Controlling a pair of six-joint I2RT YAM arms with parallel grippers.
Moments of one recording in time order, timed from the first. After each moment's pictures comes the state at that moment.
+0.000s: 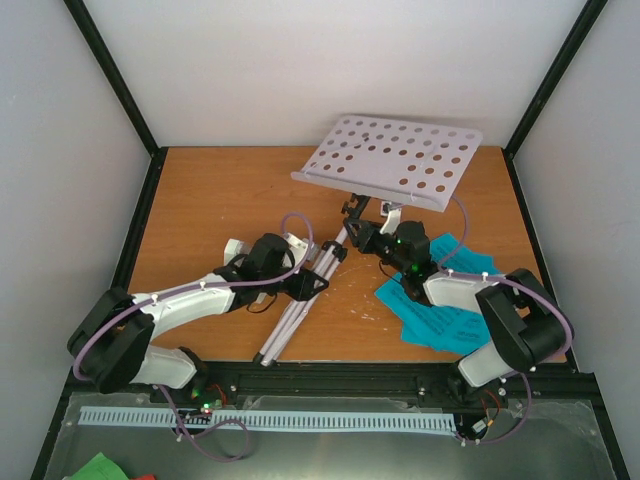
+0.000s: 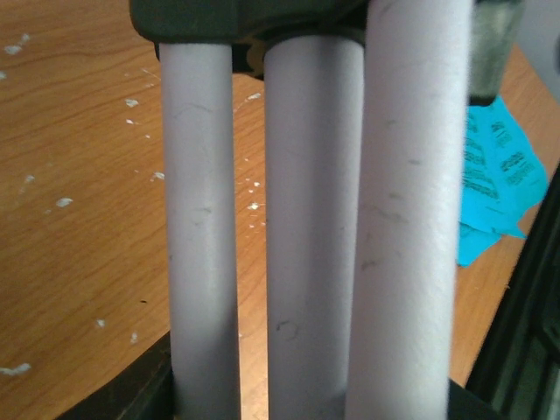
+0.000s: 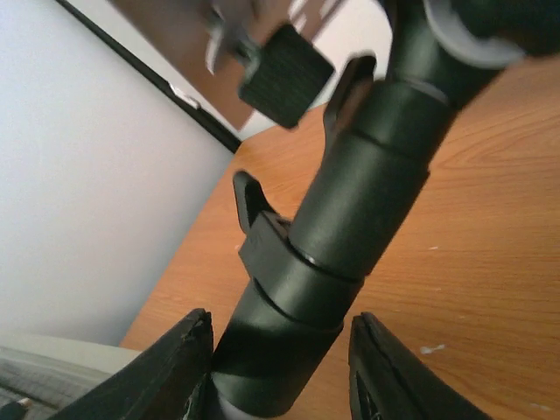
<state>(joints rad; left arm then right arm) -0.71 1.34 0.64 0.00 0.35 -0.32 0.52 1.50 0.57 0.75 -0.25 0.73</state>
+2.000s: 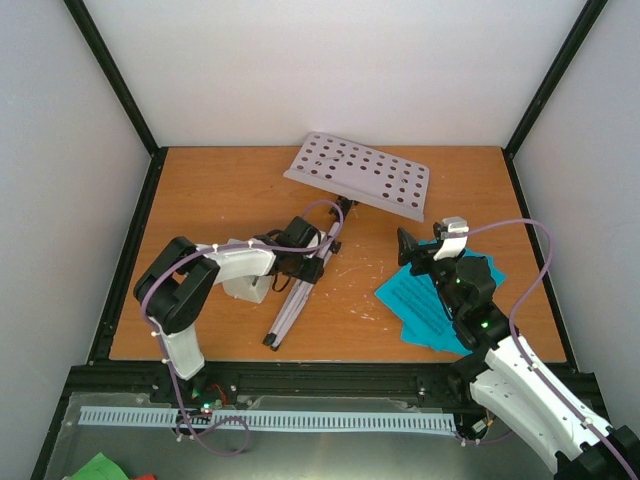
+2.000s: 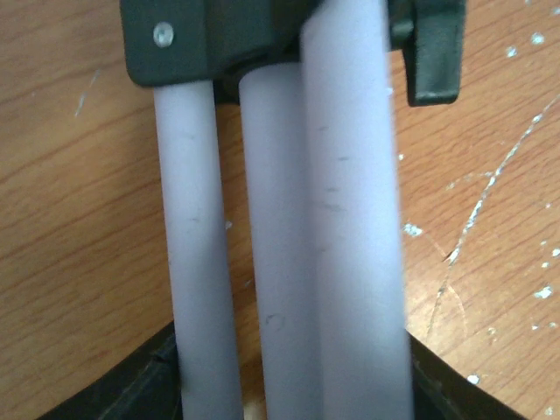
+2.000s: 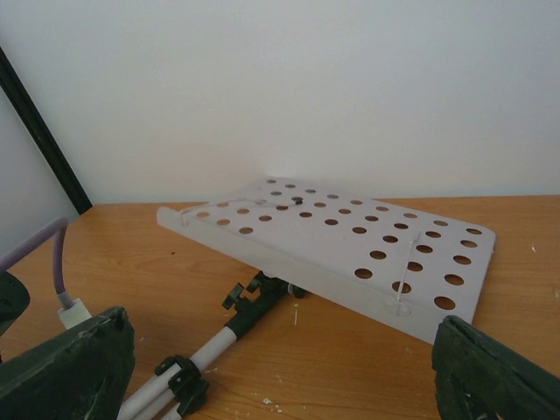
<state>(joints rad) -0.69 1.79 0.99 -0.26 0.07 -0.26 0.46 0.63 0.41 0.14 0.13 0.22</state>
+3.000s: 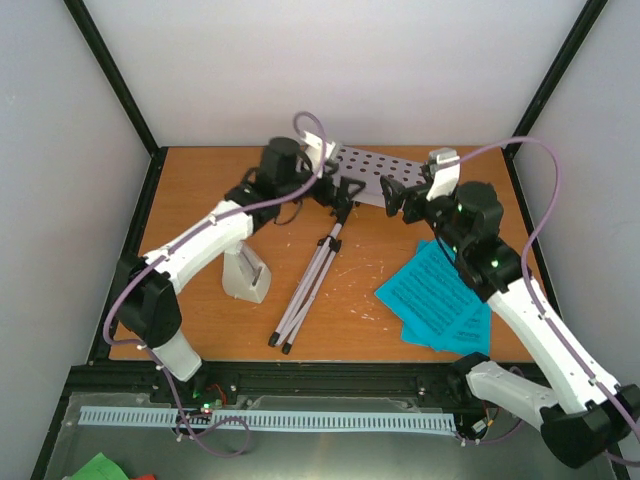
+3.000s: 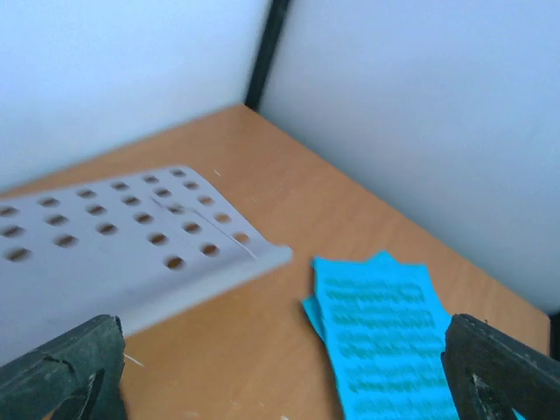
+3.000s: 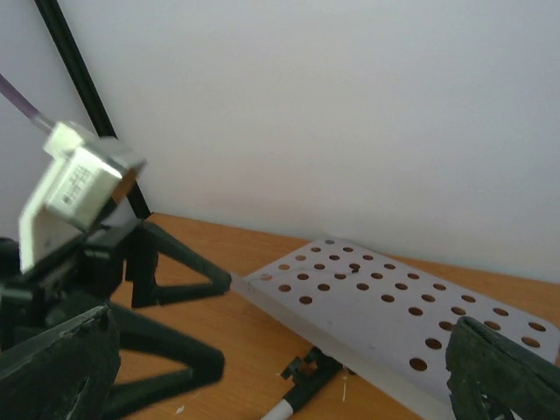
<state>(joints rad) -0.64 1.65 1.40 -0.12 0.38 -0.17 0.46 0.94 0.97 -0.14 -0.02 0.16</state>
